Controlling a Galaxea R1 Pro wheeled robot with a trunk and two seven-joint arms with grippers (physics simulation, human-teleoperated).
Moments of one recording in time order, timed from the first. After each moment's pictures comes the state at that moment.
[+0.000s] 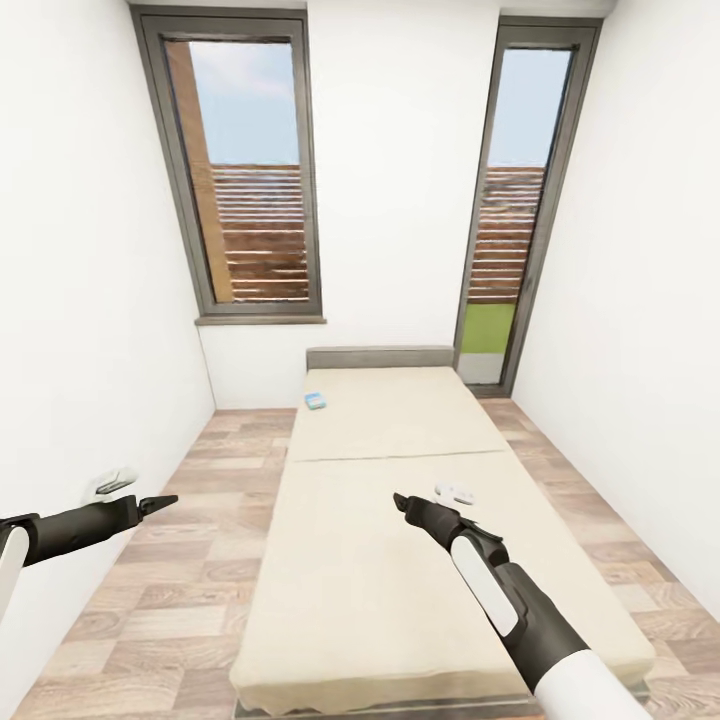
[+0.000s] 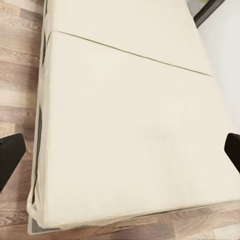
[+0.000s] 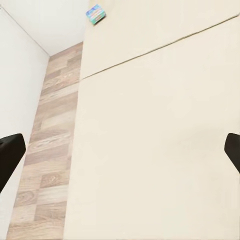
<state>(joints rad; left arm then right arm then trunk) -0.44 0.36 0.39 -1.31 0.20 1.00 -0.69 -0.54 -0.01 0.33 -1.05 -0.71 0.37 -0.22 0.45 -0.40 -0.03</state>
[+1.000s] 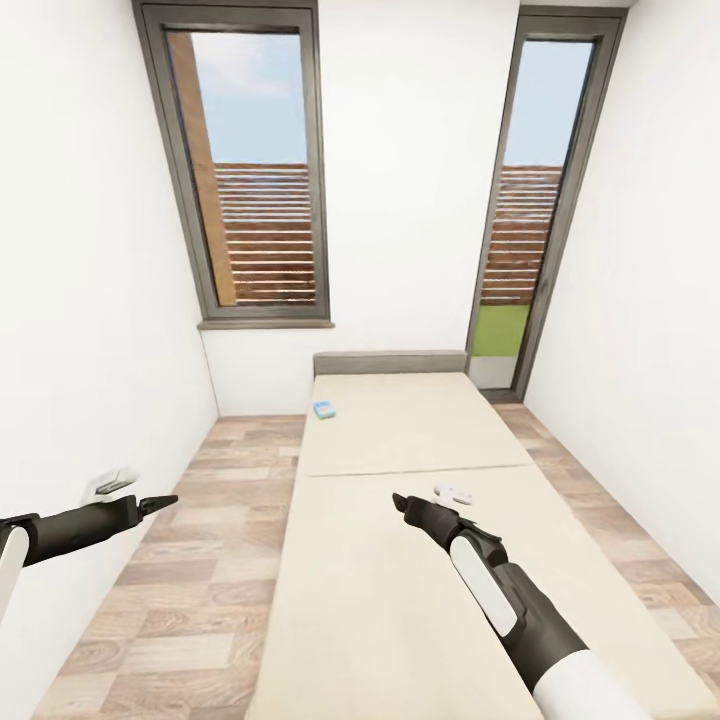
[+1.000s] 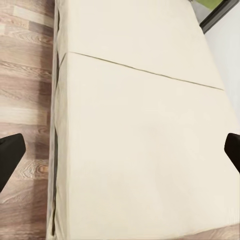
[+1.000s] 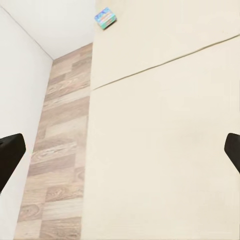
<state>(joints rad) -0.44 0.36 0.39 -1.31 0.20 1.00 -0.69 -0.54 0.00 0.34 -1.05 -0.71 0.37 -0.22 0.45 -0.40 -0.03</state>
